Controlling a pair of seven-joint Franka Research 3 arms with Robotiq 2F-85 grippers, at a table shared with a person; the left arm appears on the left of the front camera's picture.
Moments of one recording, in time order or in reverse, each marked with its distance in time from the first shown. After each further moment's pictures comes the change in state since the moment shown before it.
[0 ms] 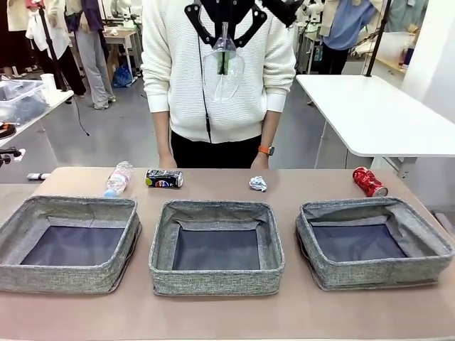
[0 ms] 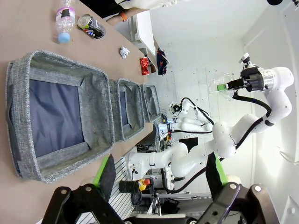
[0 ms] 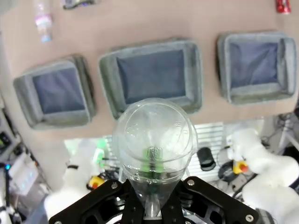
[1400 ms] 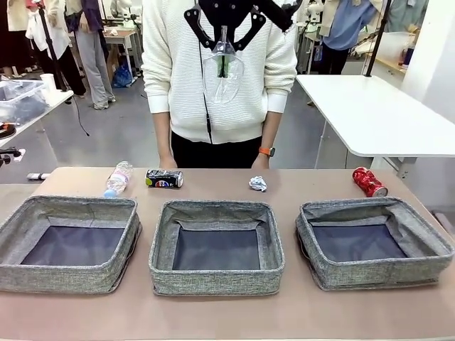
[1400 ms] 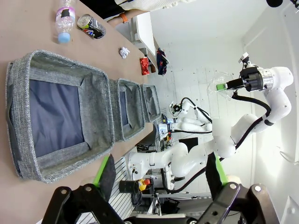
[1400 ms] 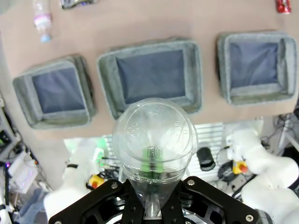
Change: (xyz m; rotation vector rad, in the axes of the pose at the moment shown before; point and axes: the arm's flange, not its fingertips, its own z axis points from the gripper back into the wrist) left arm 0.000 0.000 0.000 0.000 0.000 0.000; right arm 0.005 -0.004 0.002 0.011 0.009 0.014
